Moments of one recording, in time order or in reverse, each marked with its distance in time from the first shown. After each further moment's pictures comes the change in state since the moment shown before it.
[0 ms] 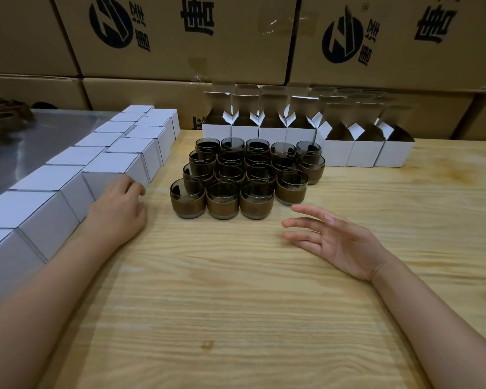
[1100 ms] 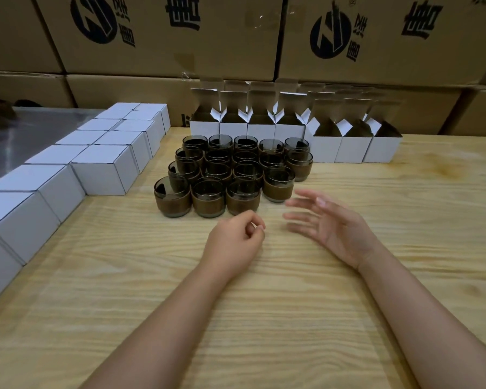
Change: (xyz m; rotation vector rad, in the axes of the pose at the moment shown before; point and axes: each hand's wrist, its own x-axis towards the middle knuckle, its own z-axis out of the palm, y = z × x) left_hand -0.041 0.196 0.019 -0.790 -0.335 -0.086; right_hand 0.000 -0.012 -0.005 -0.041 0.207 -0.164
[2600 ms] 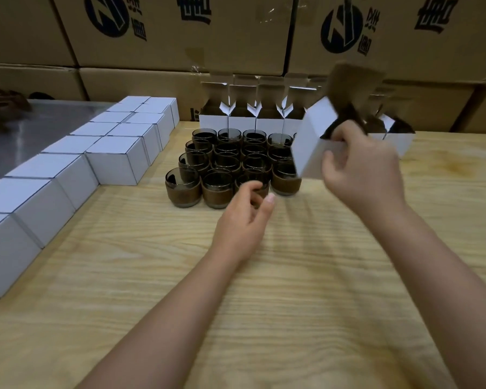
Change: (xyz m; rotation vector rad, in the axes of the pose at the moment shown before) left_hand 0.004 0.003 0.000 -0.147 0.118 0.119; right_hand 0.000 -0.066 0.058 -1.572 0.608 -0.630
